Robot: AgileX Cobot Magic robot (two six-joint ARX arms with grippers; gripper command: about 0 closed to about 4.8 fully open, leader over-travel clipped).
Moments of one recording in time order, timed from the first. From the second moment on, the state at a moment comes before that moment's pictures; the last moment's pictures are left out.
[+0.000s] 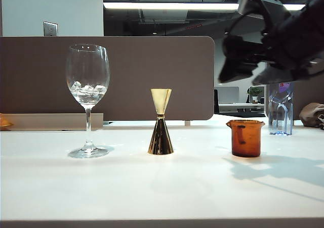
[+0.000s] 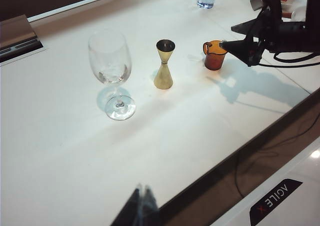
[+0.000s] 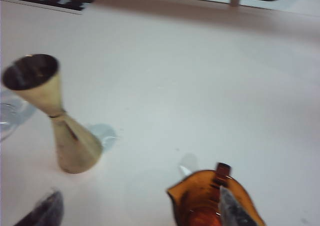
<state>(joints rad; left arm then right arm) -0.54 0.54 1.50 -1.43 0.06 0.05 0.49 1.23 0.52 0.39 0.05 0.05</state>
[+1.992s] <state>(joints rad) -0.54 0.54 1.50 -1.43 0.07 0.05 0.66 1.92 0.96 0.64 0.10 0.18</state>
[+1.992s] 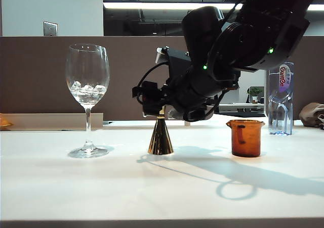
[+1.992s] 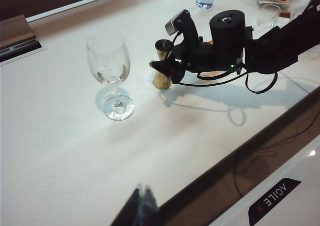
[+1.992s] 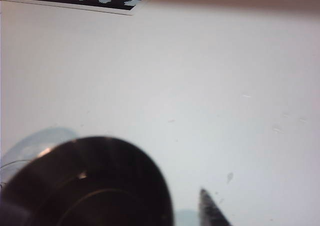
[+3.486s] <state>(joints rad) -0.54 0.54 1.50 -1.43 0.07 0.05 0.66 1.92 0.96 0.59 0.08 0.21</state>
